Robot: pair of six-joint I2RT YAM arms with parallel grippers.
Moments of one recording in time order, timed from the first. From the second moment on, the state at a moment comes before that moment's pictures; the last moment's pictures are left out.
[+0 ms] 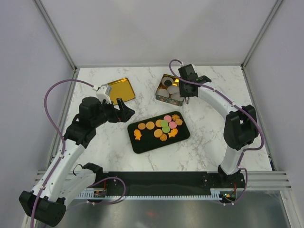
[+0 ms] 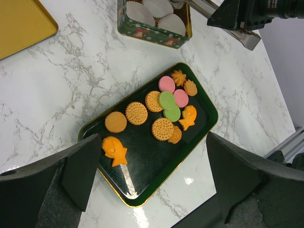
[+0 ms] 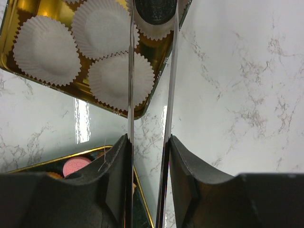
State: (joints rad) left arm -0.33 0.85 0.85 -0.42 0.26 -0.40; right arm 0.43 1.84 1.55 -0.64 0.29 0.30
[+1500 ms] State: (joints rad) left arm -0.33 0.85 0.85 -0.42 0.26 -0.40; right arm 0.43 1.82 1.54 -0.64 0.28 0.29
